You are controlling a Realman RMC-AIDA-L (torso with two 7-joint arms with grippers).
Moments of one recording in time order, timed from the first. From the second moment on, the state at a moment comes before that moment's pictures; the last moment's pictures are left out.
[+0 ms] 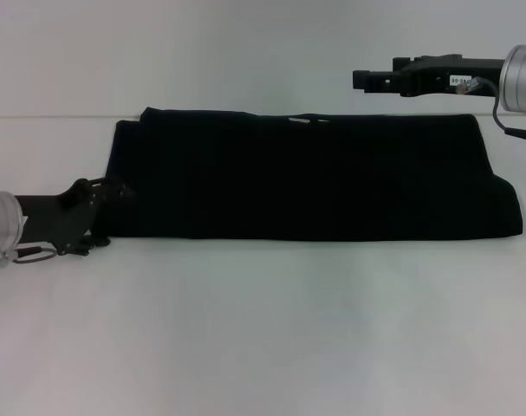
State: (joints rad) left arm -0.72 -2.04 0.34 0.55 2.52 1.08 -2.87; right arm 0.92 2.02 -0.58 -0.57 -2.17 -1.05 1.81
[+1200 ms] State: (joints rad) left arm -0.73 -2.03 0.33 0.55 2.52 1.13 -2.94; right arm 0.92 2.02 -0.58 -0.58 -2.17 -1.05 1.82
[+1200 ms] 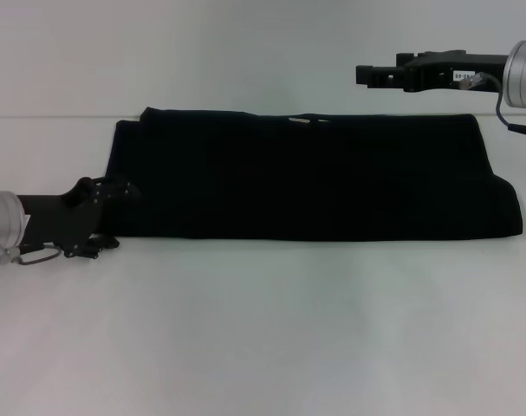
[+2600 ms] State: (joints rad) left arm -0.71 -2.03 0.32 0.54 2.52 1.04 -2.97; right arm 0.92 2.02 -0.58 -0.58 -2.17 -1.04 1.82
